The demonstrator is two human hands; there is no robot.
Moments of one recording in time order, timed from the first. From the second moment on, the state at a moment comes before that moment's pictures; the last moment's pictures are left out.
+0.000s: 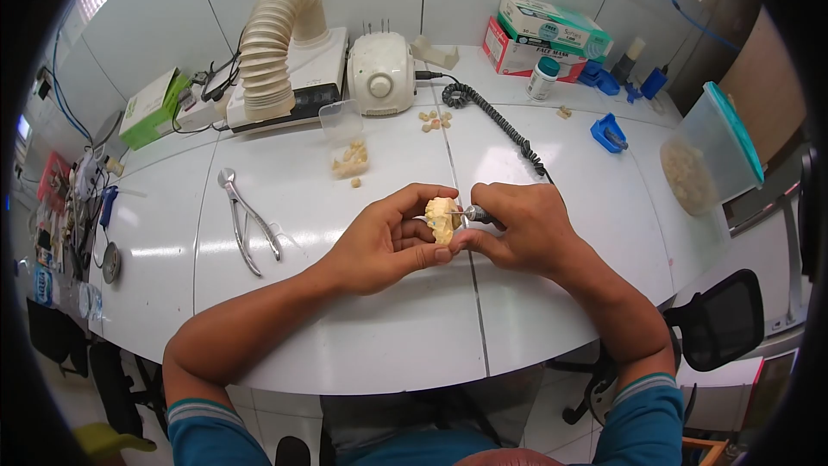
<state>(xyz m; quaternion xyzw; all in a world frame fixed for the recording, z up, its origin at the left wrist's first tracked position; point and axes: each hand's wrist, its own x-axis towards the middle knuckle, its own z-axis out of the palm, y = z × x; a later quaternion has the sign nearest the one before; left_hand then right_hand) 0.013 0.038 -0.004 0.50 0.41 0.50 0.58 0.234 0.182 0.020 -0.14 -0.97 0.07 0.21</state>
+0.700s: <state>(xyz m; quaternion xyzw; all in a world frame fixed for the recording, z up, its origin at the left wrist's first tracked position) 0.012 0.039 -0.006 0.51 0.41 0.49 0.58 0.234 0.182 0.018 -0.14 -0.97 0.07 0.18</state>
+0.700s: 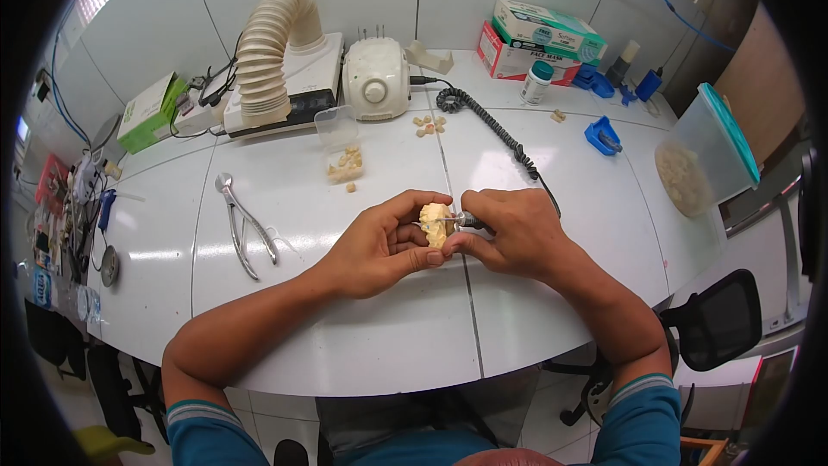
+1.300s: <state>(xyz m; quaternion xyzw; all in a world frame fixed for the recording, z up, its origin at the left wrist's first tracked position) 0.012 0.040 -0.007 0.51 0.41 0.49 0.58 0.234 0.180 0.020 -0.15 -0.97 0.07 0.19</state>
